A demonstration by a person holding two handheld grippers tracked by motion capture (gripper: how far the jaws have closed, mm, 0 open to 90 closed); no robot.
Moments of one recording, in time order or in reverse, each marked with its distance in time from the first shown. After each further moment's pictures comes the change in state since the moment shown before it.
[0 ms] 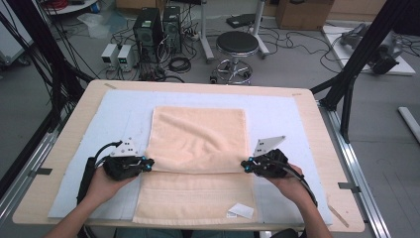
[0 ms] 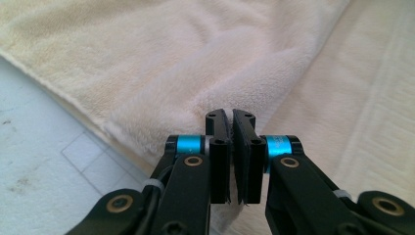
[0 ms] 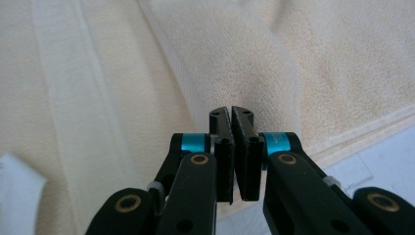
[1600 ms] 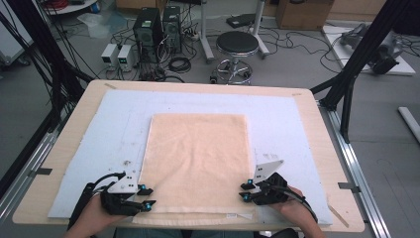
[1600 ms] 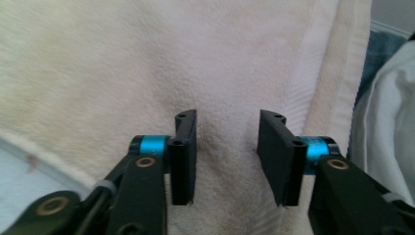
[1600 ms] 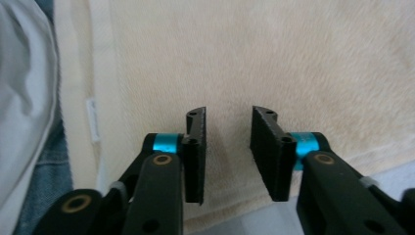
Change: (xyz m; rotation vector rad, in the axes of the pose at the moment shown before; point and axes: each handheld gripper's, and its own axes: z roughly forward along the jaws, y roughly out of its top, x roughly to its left) left arm -0.057 -0.038 -0.005 0.117 -0.178 0.112; right arm 0.043 -0.039 0.013 0.037 0.130 -0.012
